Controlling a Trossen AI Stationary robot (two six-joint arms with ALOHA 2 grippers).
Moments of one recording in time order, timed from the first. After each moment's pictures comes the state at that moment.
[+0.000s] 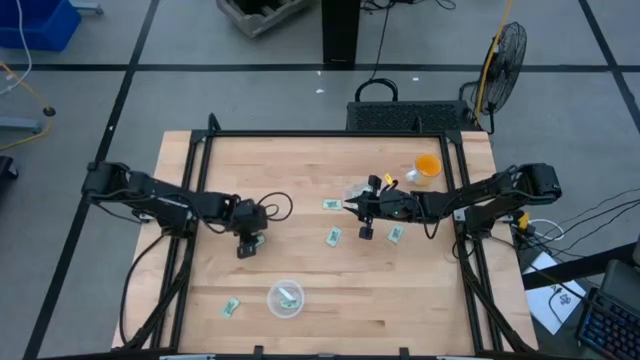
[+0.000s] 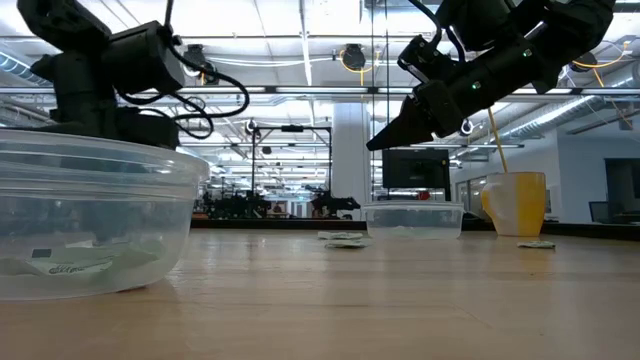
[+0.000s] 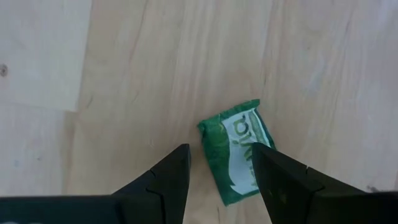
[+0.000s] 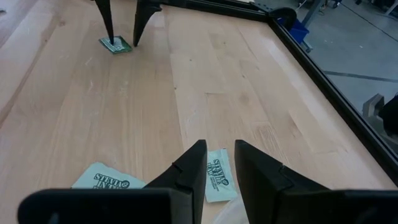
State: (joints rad) left arm -0.05 1.32 0.50 -0.42 0.06 -0.23; right arm 0.01 1.43 0.57 0.40 0.28 -0.12
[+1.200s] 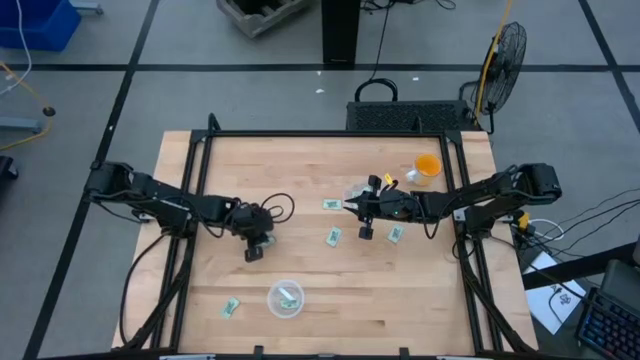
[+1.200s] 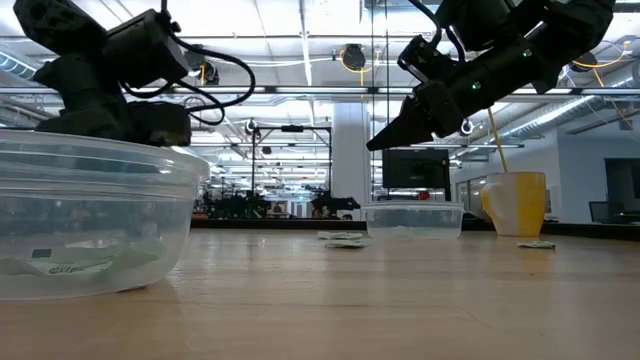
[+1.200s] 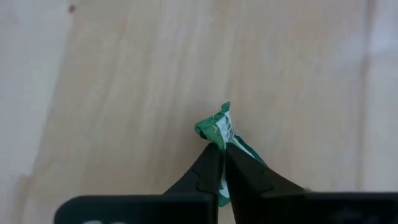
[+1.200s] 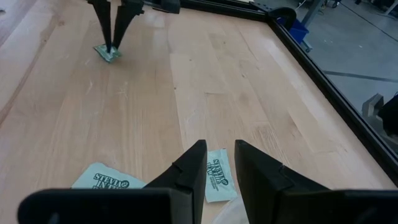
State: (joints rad) left arm -0.08 1.33 0.49 -0.23 0.09 -0.30; right arm 0.01 1.43 0.57 0.40 0.28 -0.12
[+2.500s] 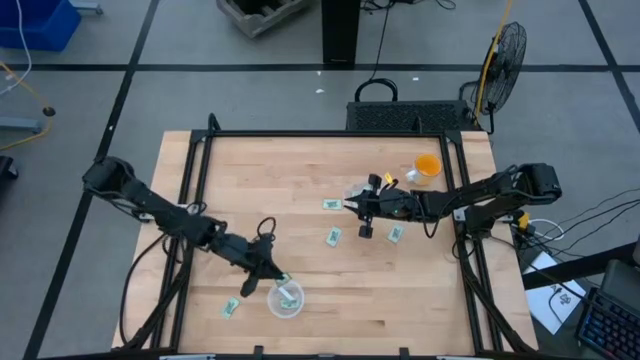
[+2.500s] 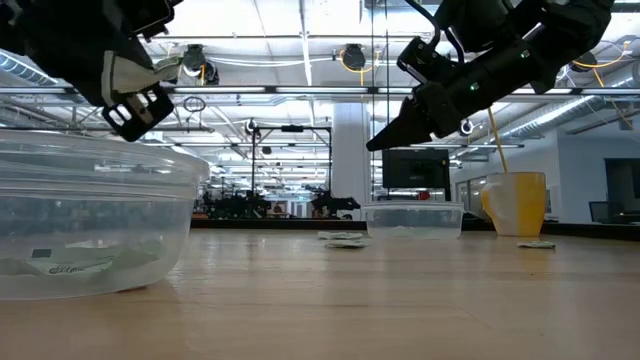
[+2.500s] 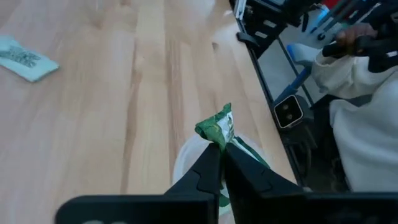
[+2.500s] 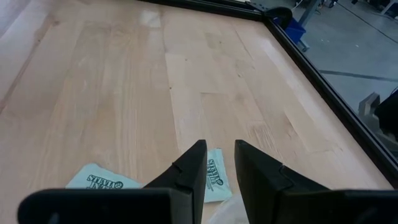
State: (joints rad) left arm -0.46 1.30 0.50 0.32 -0.01 -0.54; right arm -0.01 1.43 0.57 0.40 0.28 -0.12
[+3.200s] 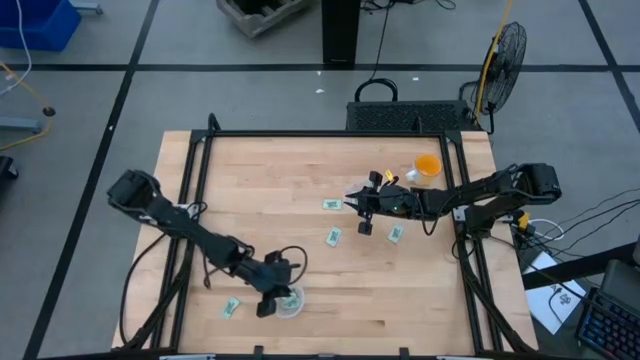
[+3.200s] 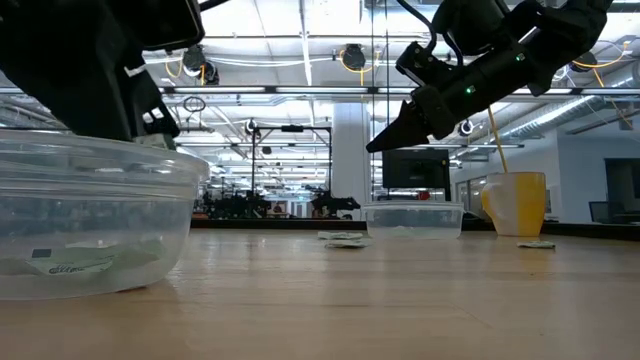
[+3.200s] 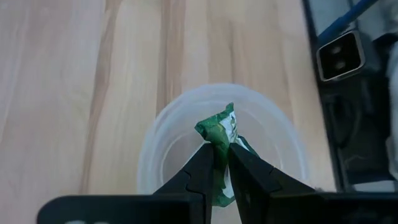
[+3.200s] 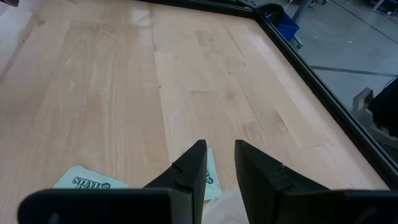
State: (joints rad) left arm -0.52 1.61 0.82 -0.03 0.00 -0.61; right arm -0.03 1.43 0.57 0.40 0.28 -0.12
